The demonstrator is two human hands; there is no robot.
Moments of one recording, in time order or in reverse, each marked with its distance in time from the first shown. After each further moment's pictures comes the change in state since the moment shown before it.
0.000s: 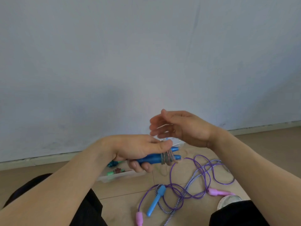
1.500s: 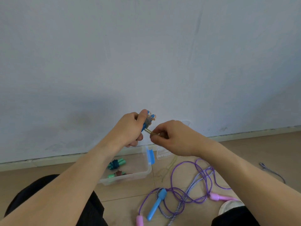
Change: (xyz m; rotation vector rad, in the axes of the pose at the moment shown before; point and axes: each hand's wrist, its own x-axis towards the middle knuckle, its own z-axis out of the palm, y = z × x) left_hand 0.013 -0.004 -0.027 -0.049 0.877 0.073; right_hand 0.004 0.005 0.028 -0.885 0.118 -0.152
